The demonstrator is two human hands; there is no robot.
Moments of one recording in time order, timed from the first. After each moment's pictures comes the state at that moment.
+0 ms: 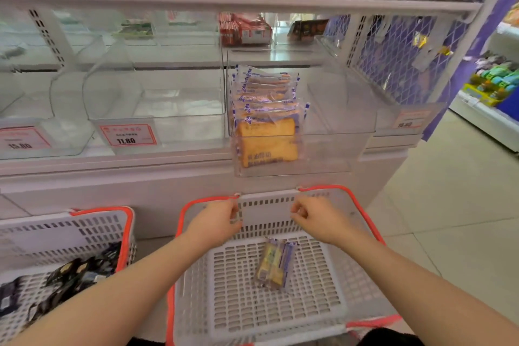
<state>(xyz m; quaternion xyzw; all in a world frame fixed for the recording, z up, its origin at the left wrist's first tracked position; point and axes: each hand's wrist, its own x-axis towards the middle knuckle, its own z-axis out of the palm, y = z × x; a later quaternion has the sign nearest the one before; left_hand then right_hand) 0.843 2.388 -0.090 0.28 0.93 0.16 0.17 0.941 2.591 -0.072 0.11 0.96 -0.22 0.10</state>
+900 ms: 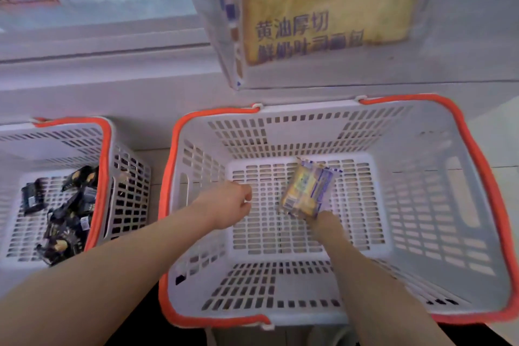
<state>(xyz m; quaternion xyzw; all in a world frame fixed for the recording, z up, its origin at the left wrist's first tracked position) 0.836 2.378 -0.245 0.30 0.87 -0.02 0.39 0.954 2.560 -0.387 0.43 0.77 -0.30 0.37</state>
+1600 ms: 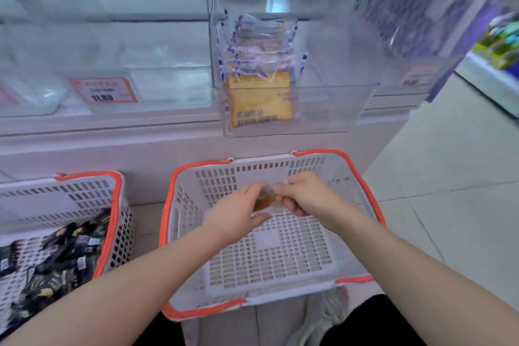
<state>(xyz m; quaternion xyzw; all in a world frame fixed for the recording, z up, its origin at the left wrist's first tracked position) 0.895 2.409 -0.144 0.39 0.88 0.20 0.16 0.957 2.558 -0.093 0.23 0.76 -0.59 0.12</state>
